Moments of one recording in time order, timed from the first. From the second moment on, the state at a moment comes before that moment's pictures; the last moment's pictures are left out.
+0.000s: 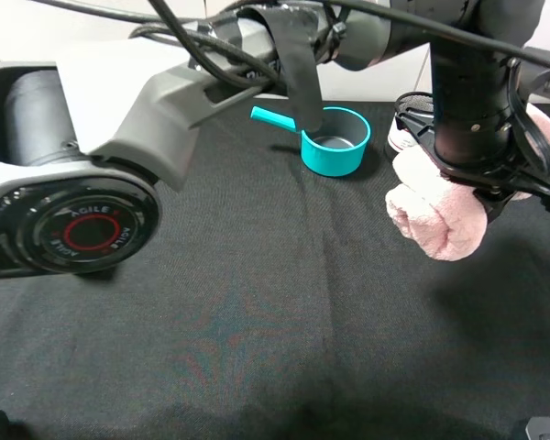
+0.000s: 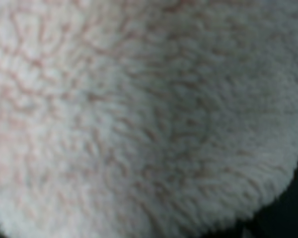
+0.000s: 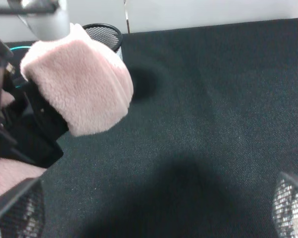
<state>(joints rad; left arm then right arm) -1.06 2.49 -2.51 -0.14 1.18 -0.09 0.04 -0.01 -0.50 -0.06 1.03 0.09</state>
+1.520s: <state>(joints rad) -1.08 1.99 -1.74 0.02 1.08 -0.32 0.04 -0.01 -0.50 -0.06 1.03 0.09</state>
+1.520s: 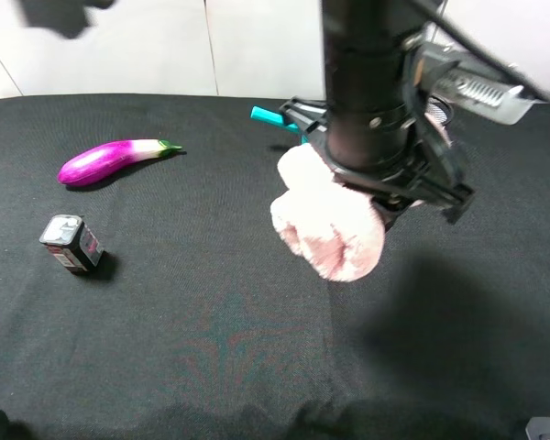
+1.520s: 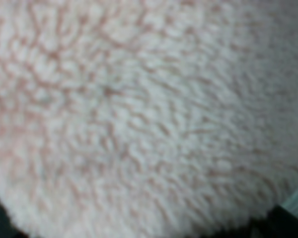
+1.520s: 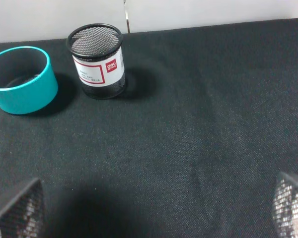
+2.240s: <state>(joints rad) -1.04 1.77 -1.30 0.06 0.87 -0.52 0.04 -0.01 -0.50 -0.06 1.03 0.09</state>
